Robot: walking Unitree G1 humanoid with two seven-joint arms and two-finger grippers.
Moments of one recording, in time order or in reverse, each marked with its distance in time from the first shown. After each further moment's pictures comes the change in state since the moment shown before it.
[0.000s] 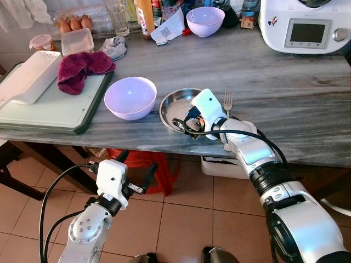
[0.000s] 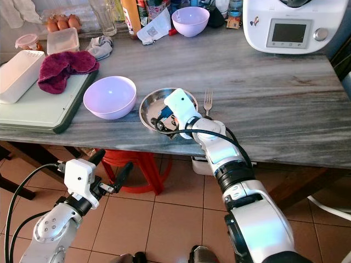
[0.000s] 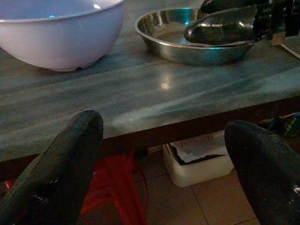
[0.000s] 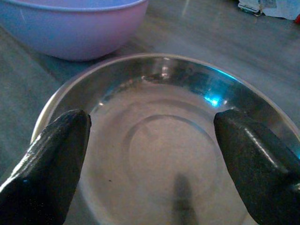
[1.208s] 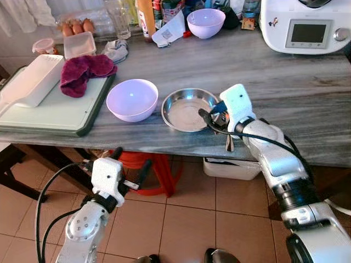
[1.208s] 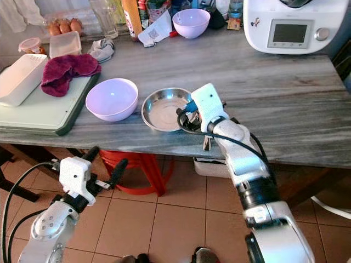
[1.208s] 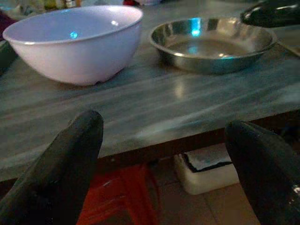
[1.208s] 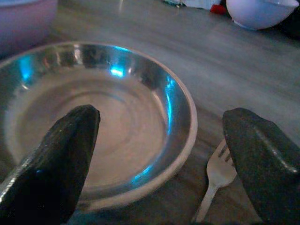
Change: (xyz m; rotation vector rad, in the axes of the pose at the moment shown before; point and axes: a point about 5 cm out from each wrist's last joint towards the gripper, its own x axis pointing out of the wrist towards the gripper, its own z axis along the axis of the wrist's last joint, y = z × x) left arm 0.001 0.008 0.002 0.017 -0.032 0.024; right arm -0.040 -0.028 0.000 0.010 0.007 -0.264
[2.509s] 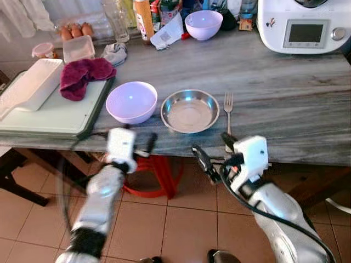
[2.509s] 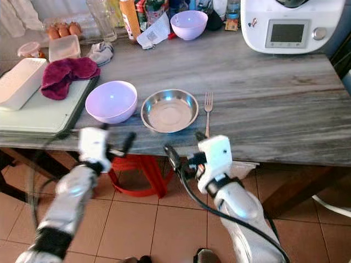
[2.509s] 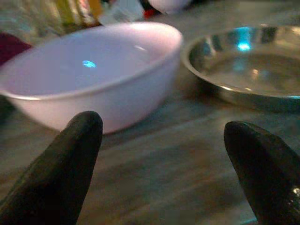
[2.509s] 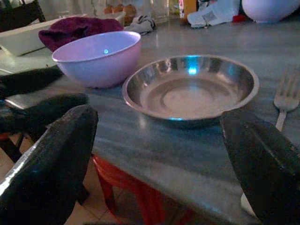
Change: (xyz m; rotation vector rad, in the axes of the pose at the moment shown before) left arm 0.066 0.024 0.004 0.079 -0.023 0.120; right arm -0.099 0.071 -0.019 0.335 -0.178 0.061
